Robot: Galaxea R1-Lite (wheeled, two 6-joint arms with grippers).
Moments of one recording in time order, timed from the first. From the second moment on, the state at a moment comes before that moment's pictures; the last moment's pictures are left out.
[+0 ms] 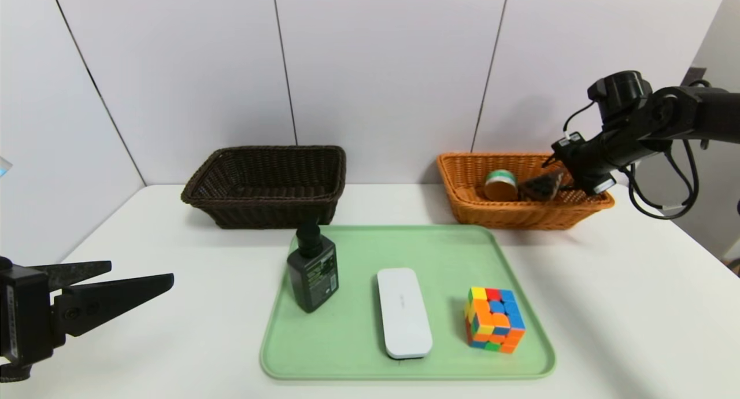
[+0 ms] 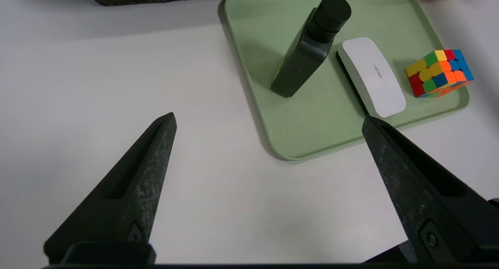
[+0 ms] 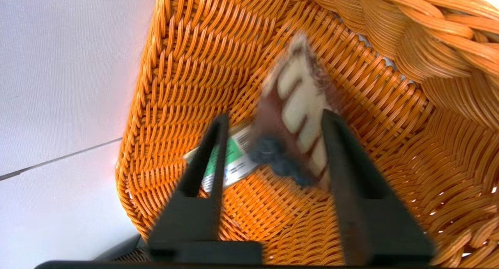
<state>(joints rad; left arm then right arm) -0.32 0.96 -0.83 0.30 -0.13 -0.21 -0.04 2.19 -1.95 0.54 0.05 1.05</state>
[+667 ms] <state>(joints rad) -0.31 0.97 -0.88 0.30 -0.12 -0.21 -0.02 2.13 -1.93 0.55 0.04 0.99</state>
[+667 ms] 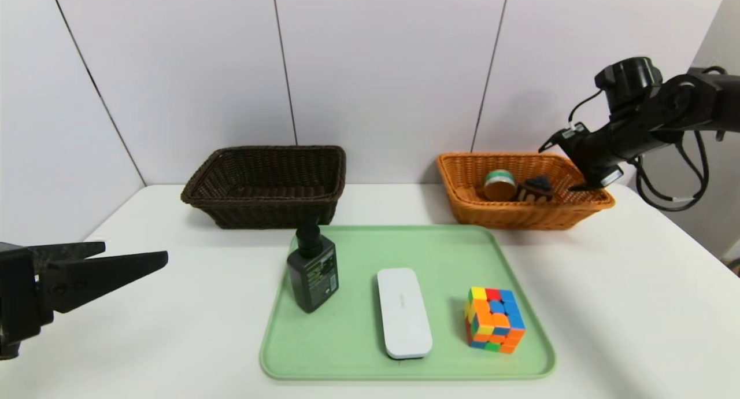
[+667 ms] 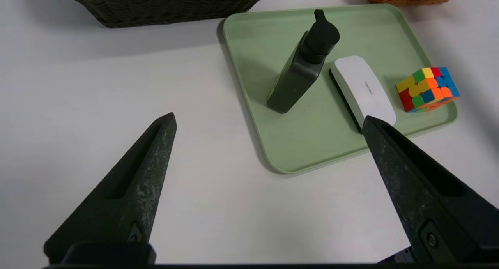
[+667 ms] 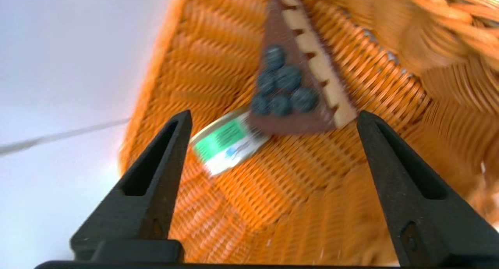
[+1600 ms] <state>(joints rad) -0.31 0.94 -0.90 0.37 -0.11 -0.20 0.29 1.68 -1.77 0.73 -0.15 0.42</state>
